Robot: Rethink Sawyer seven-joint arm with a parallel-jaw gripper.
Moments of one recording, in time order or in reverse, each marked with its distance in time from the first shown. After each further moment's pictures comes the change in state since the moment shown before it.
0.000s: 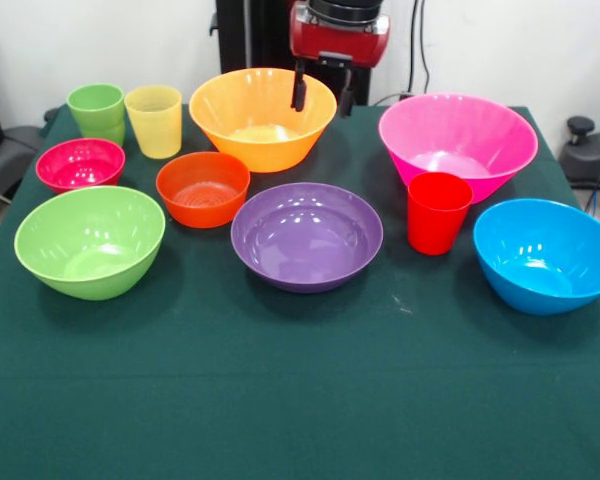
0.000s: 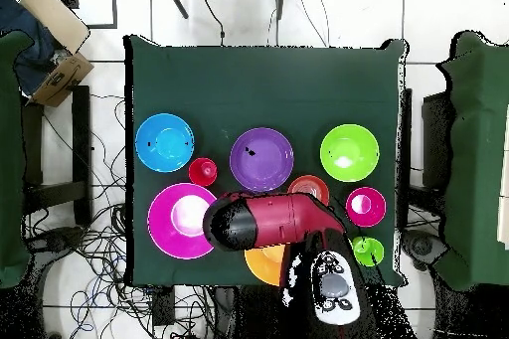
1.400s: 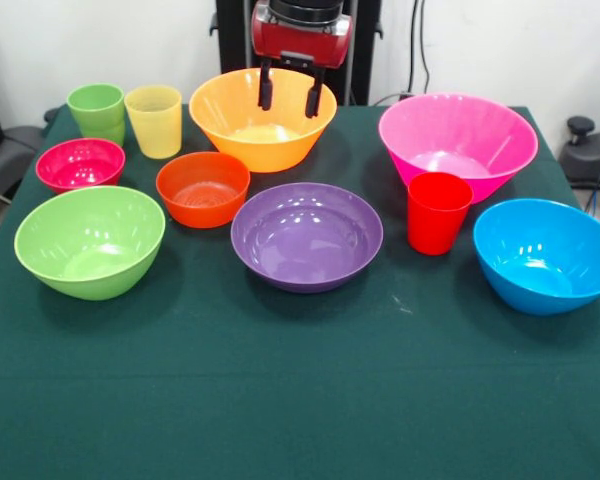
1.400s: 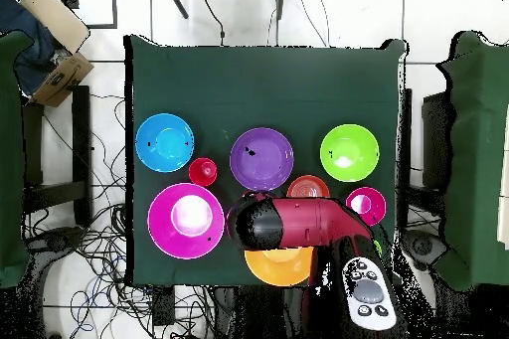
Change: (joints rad) arm -0.091 0.001 0.015 0.009 0.000 -0.004 0.000
